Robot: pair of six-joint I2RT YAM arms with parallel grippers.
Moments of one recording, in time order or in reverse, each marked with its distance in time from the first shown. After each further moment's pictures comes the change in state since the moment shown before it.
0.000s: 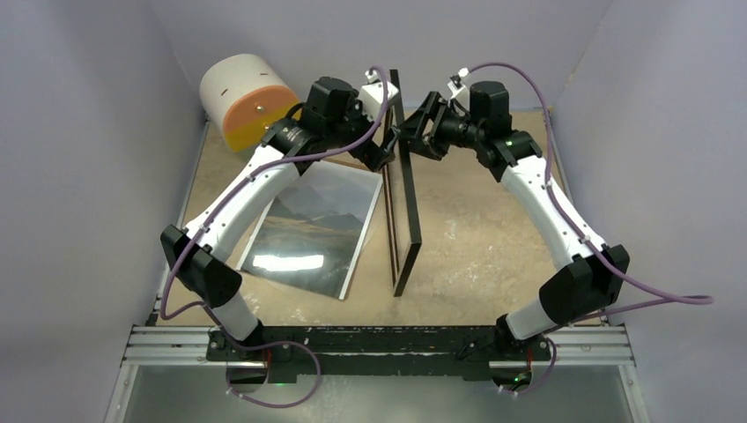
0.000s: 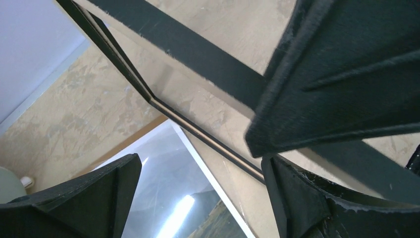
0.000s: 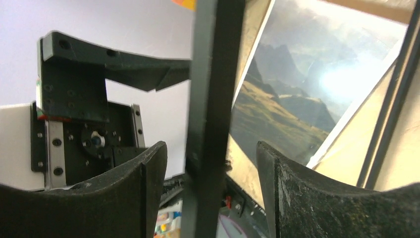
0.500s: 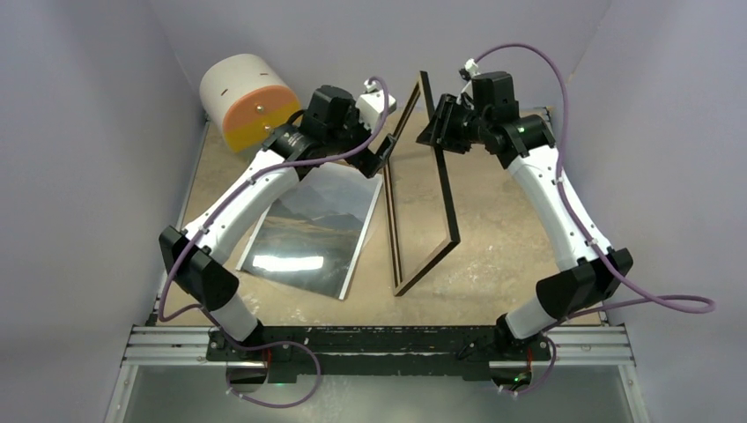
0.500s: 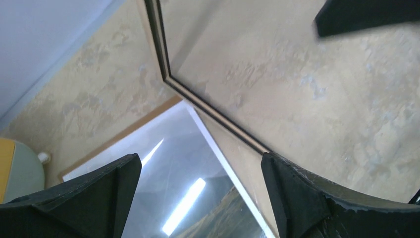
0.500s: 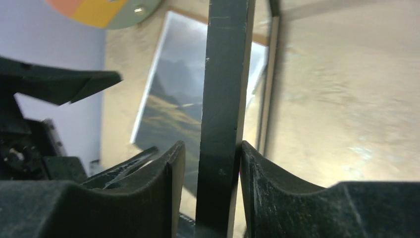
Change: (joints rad) left arm -0.014 -0.013 -0.034 -0.003 -0.072 0.028; right arm -0.001 0.045 0.253 -0.403 0.309 -0.344
